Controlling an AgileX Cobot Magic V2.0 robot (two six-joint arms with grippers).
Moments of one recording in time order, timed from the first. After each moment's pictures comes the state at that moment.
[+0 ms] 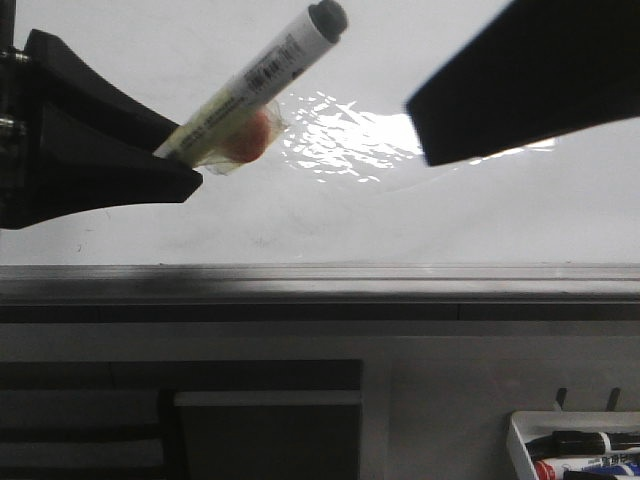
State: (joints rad) left arm -0.60 1.13 -0.43 0.97 -0.40 -0.12; right arm 0.79 0.91 -0.62 0.24 0.30 -0.15
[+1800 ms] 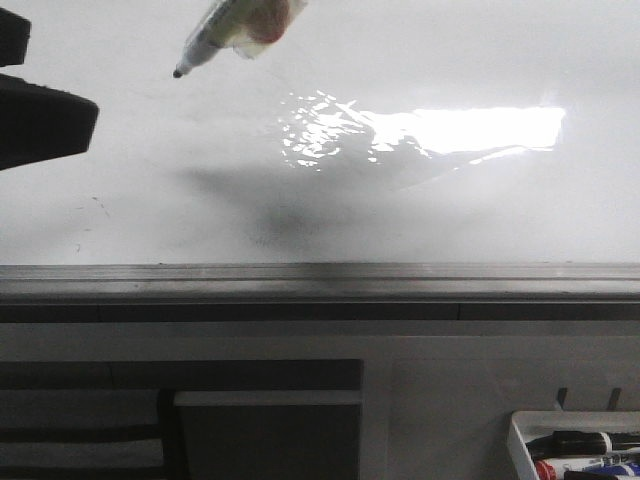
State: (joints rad) left arm -0.60 0.83 -0.32 0.63 -0.27 -0.25; right arm 0.70 1.26 -1.06 0.24 0.37 -0.15
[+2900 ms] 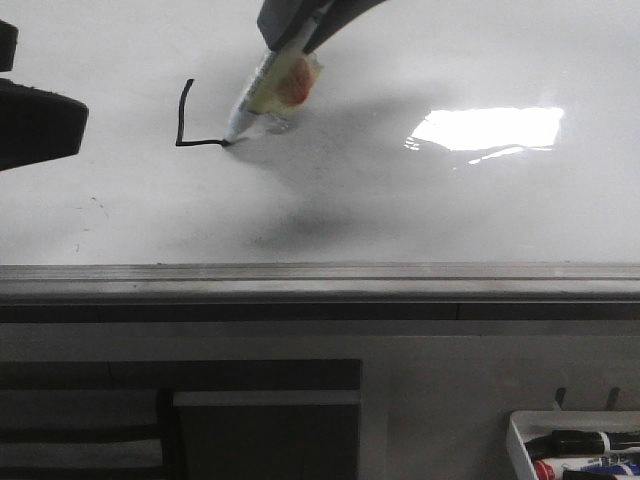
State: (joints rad) left arm -0.60 0.82 -0.31 0.60 -0.26 -0.25; right arm 0.59 1.44 -1.23 0.25 0.60 -0.18
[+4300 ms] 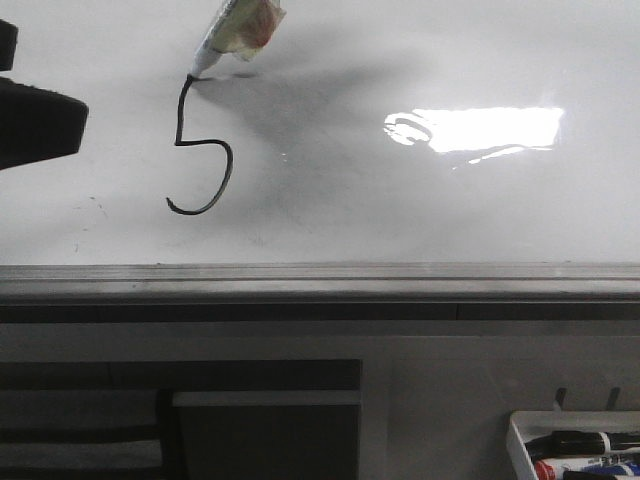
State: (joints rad) left arm -0.60 0.82 -0.31 0.60 -0.26 -0.25; right arm 0.61 1.46 -1.27 0.25 0.44 -0.18
